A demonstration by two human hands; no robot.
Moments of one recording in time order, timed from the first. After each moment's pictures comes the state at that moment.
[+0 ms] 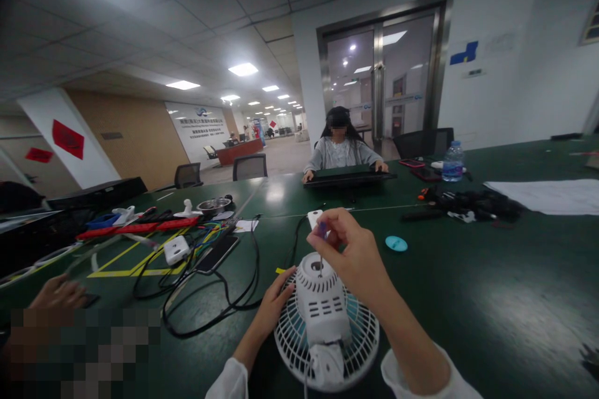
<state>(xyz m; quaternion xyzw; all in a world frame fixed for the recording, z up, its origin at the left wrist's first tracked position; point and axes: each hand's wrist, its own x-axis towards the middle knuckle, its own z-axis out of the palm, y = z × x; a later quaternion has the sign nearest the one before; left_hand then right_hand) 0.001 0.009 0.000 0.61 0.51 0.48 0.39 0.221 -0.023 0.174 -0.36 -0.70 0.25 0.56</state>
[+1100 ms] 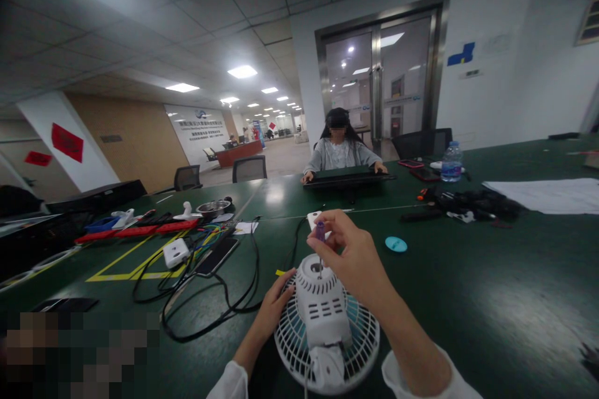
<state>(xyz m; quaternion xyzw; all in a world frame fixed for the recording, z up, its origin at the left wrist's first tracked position) 0.002 0.007 0.005 0.61 0.51 0.47 0.39 0.221 -0.025 0.177 -0.37 -0.70 0.28 0.54</state>
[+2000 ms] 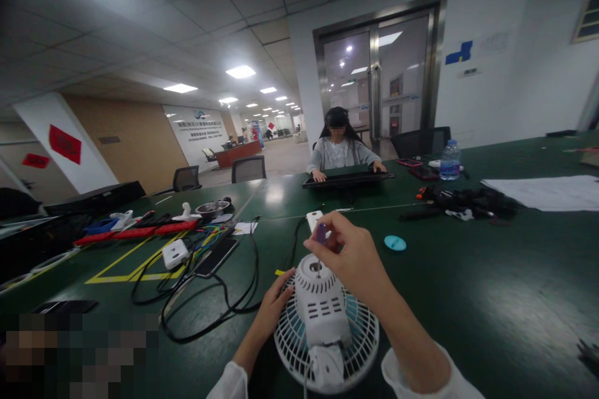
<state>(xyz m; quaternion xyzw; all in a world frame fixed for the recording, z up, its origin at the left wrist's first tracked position) 0.002 0.008 0.002 0.60 0.51 0.47 0.39 0.222 -0.024 0.180 -0.39 -0.72 0.22 0.53</state>
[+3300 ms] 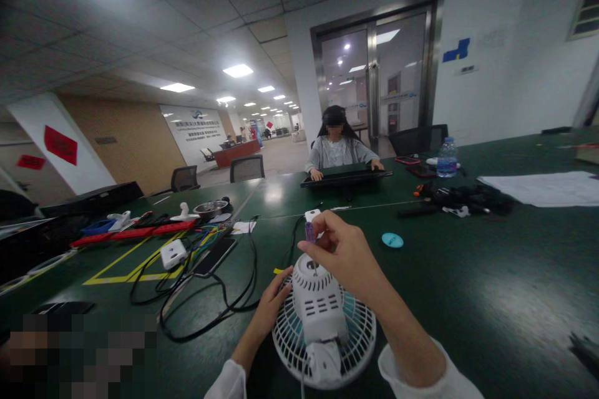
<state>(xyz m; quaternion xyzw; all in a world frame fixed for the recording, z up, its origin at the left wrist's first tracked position) 0.000 0.008 0.001 0.61 0.51 0.47 0.39 0.222 -0.024 0.179 -0.37 -0.71 0.30 0.52</state>
